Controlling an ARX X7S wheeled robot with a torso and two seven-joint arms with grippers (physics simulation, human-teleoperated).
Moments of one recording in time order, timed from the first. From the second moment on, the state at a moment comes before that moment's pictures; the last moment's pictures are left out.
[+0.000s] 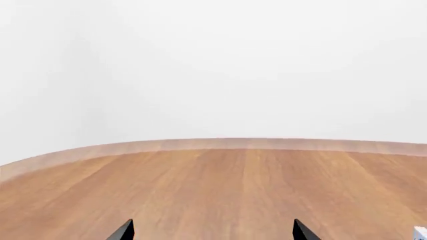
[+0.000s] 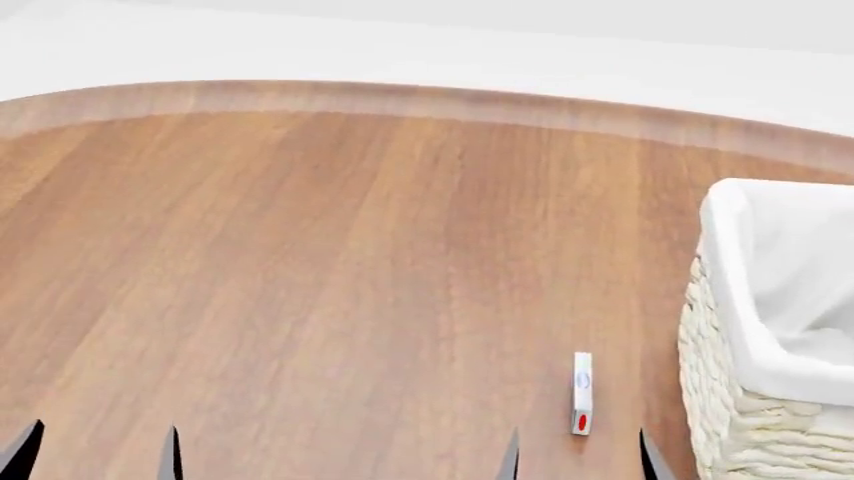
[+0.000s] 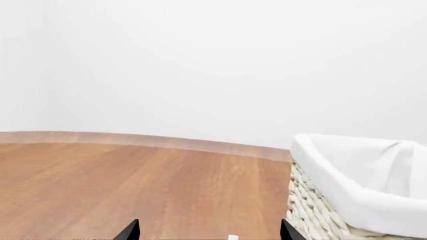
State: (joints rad) left arm 0.07 -0.23 0.19 0.27 -0.16 -0.02 -0.23; right arm -0.05 0.21 -0.19 -0.27 0.11 0.06 0.24
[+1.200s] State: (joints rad) left arm 0.66 -0.35 0.08 0.25 -0.23 0.21 -0.24; right arm -0.03 0.23 -0.24 -0.21 0.15 0.03 0.25
